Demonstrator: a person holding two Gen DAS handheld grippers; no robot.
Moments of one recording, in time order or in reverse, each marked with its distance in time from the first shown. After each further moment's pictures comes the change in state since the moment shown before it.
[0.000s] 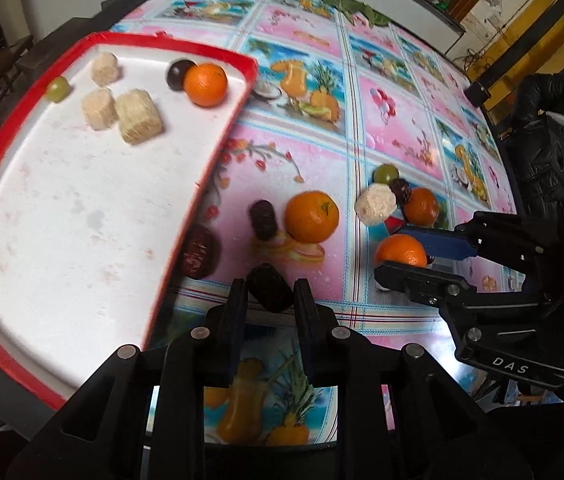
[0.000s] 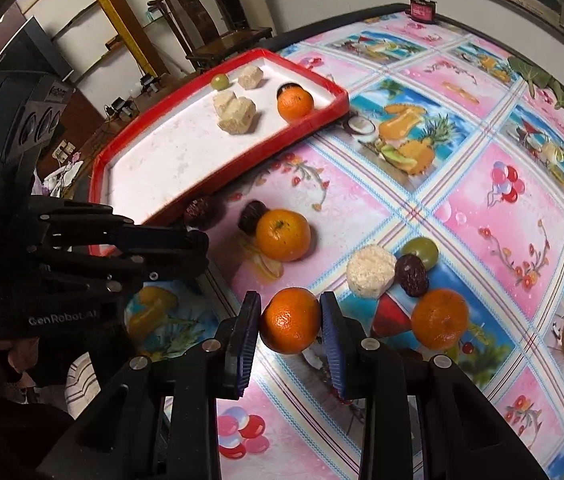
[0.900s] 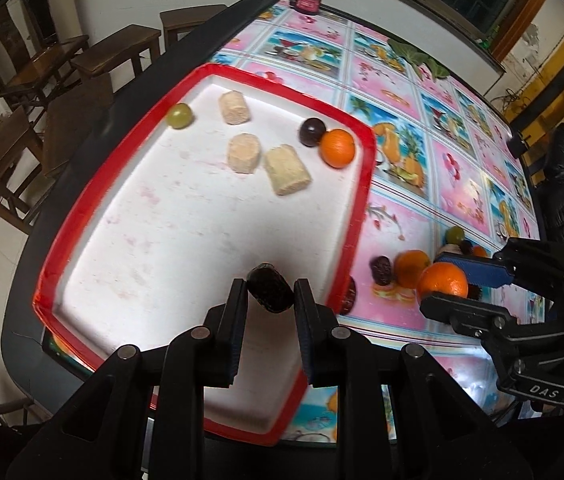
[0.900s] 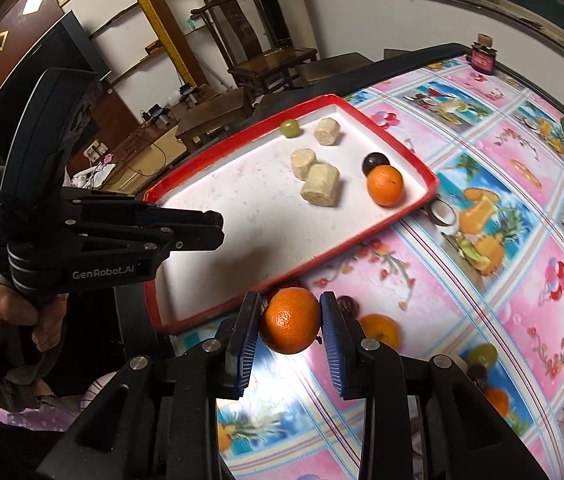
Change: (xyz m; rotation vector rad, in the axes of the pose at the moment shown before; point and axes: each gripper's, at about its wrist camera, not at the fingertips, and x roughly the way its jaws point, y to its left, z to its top) left arm -0.039 0.083 0.019 -0.095 -0.078 0.117; right arm 0.007 0.060 0.061 -0.099 -0.059 0.091
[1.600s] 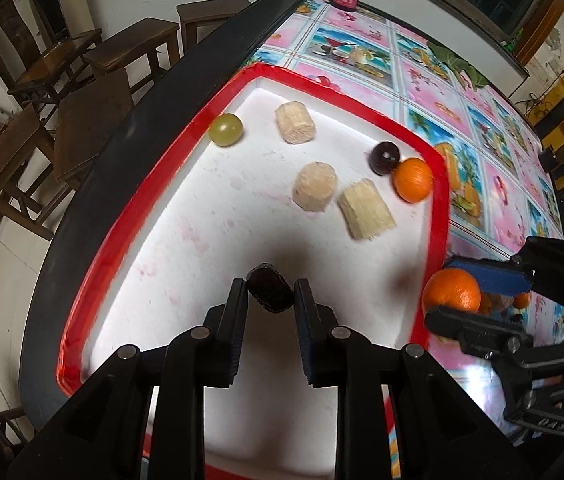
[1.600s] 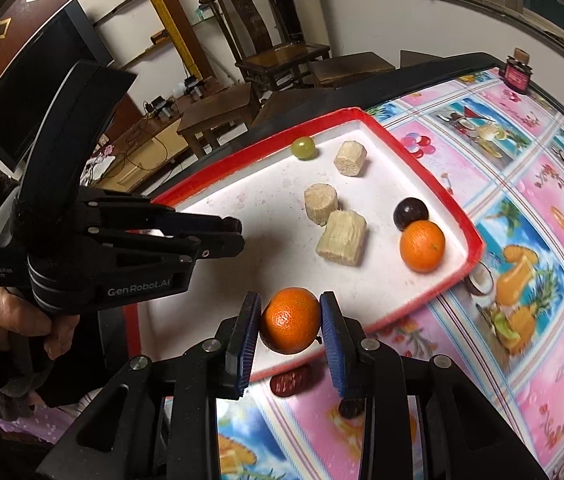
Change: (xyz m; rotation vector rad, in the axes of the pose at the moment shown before) left arm 0.039 0.043 0.039 -0.013 0.024 0.056; right arm 0.054 0.005 0.054 -0.049 0.027 0.002
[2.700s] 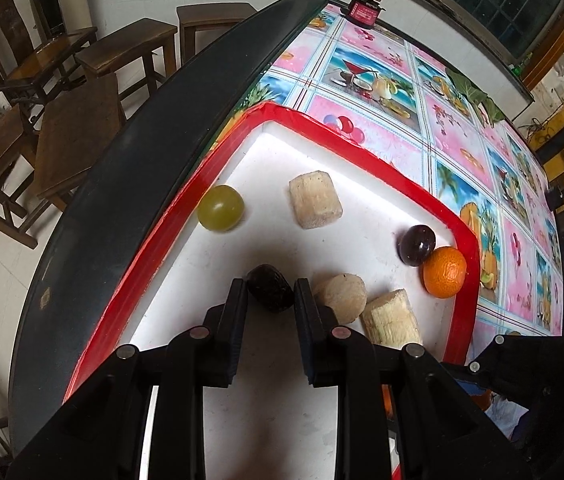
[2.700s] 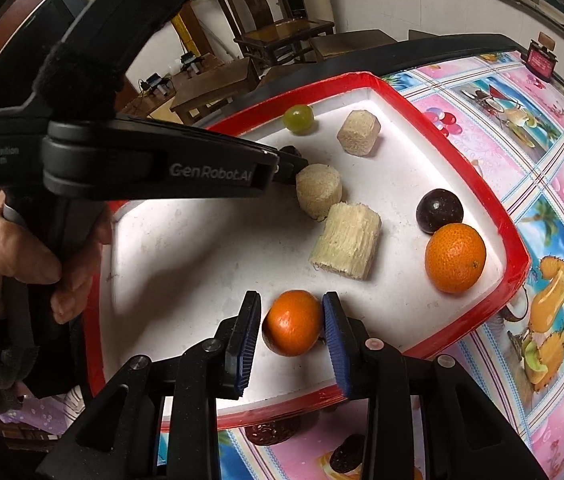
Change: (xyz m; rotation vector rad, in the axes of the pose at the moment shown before) left arm 0.037 0.010 0.055 -0.047 -0.028 -0.045; right arm 0.046 -0.007 0.006 -0.011 0.075 0.003
